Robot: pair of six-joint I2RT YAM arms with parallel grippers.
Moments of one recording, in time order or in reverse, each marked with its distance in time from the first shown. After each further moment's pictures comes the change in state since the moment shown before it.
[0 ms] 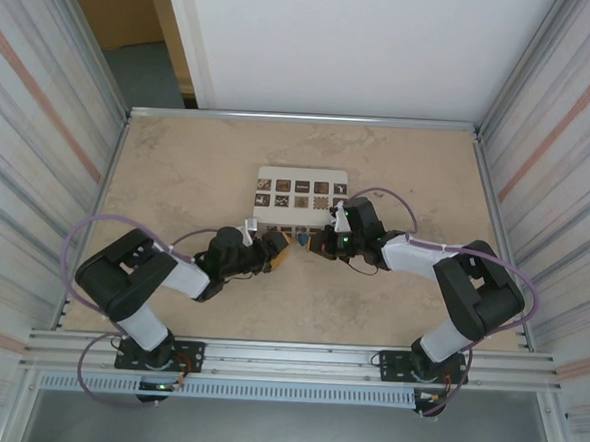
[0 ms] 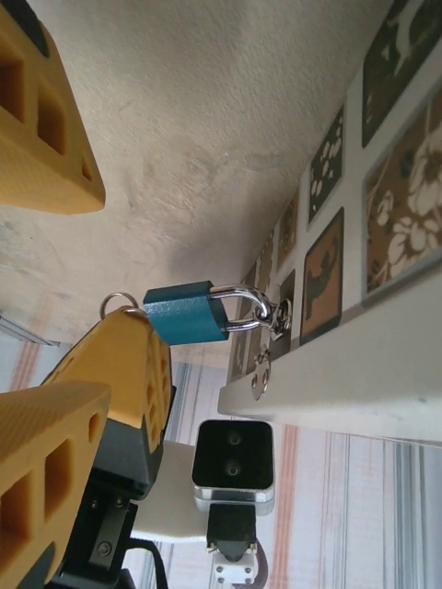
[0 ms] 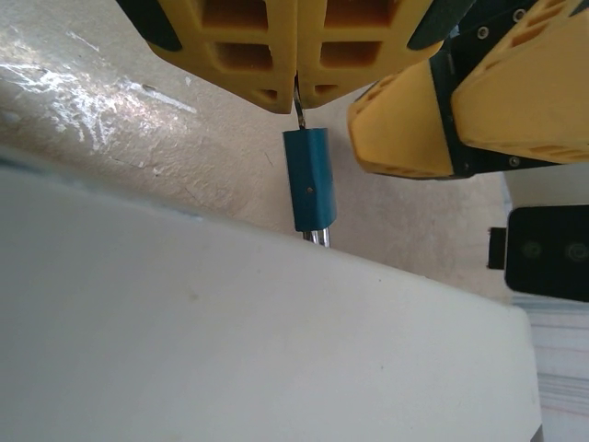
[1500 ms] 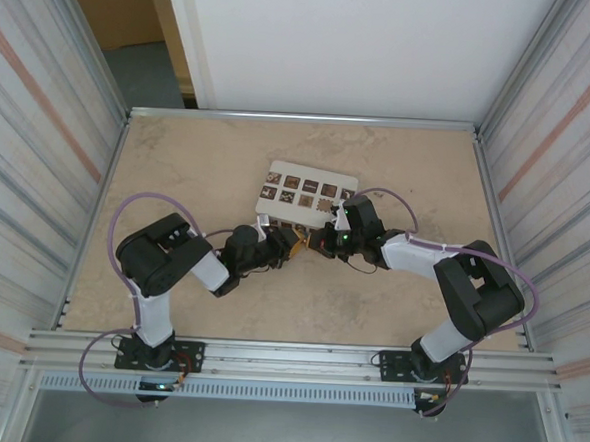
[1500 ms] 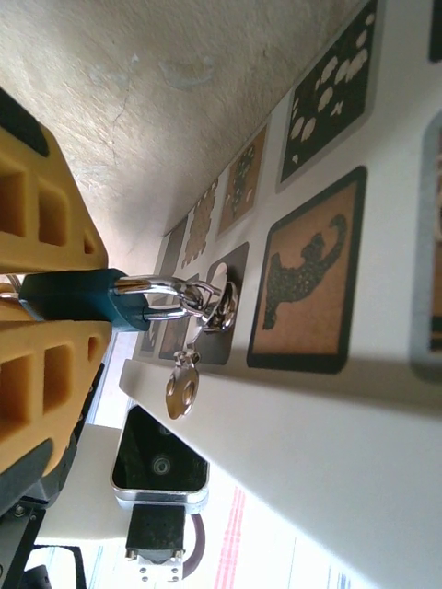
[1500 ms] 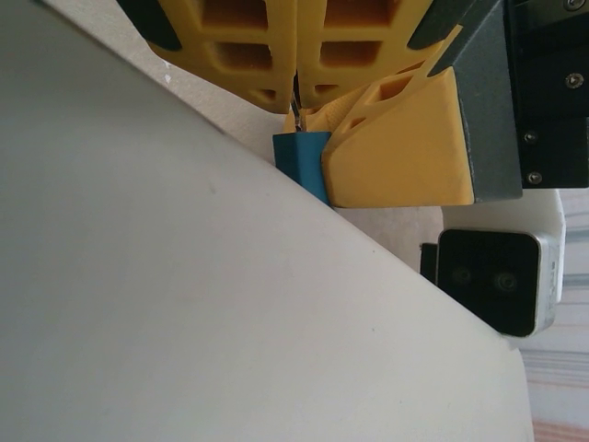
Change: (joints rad) left arm -0.044 0.225 0.118 0.188 -0.082 -0.145; right arm 0.002 0.000 0.013 0.001 -0.001 0.079
